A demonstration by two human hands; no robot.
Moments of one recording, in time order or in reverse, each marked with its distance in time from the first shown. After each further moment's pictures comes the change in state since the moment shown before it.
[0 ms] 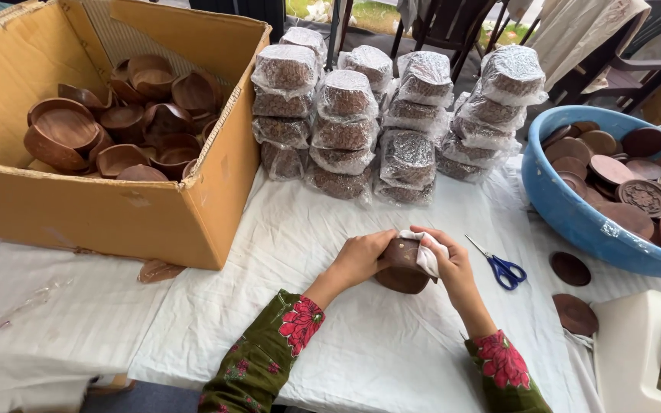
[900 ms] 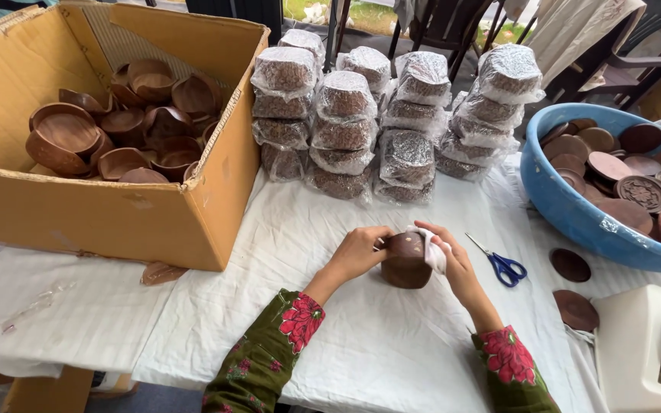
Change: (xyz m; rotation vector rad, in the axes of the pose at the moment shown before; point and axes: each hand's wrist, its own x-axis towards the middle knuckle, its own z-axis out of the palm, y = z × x) left_hand 0.008 0.005 -0.016 -0.294 -0.023 -0.164; right_hand -0.003 -0.011 -0.009 -0.166 -0.102 -0.105
